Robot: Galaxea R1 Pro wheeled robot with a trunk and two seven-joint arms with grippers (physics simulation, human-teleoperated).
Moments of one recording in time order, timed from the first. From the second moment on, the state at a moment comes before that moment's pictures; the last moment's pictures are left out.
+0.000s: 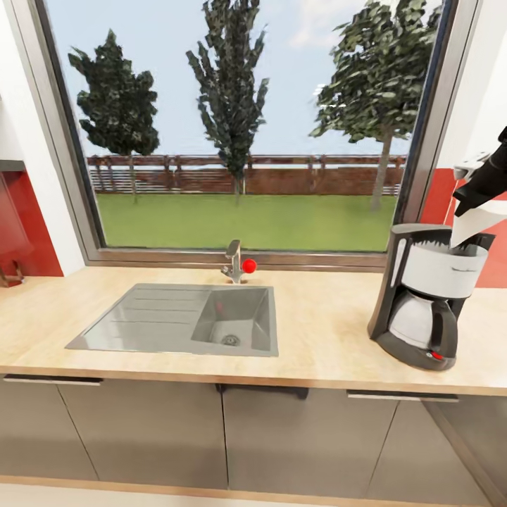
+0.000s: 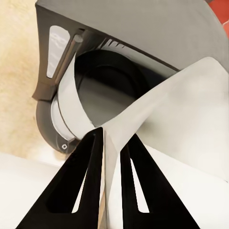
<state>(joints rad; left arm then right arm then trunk) 0.05 -0.06 0.19 -0.61 0.07 -0.01 0.00 -1.99 -0.44 0.60 -0.24 0.93 0.84 1.39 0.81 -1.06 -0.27</state>
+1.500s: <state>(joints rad) 0.05 -0.07 0.20 -0.61 0.07 -0.01 0.00 -1.96 -0.43 0.59 -0.25 0.93 0.84 1.39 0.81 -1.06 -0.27</state>
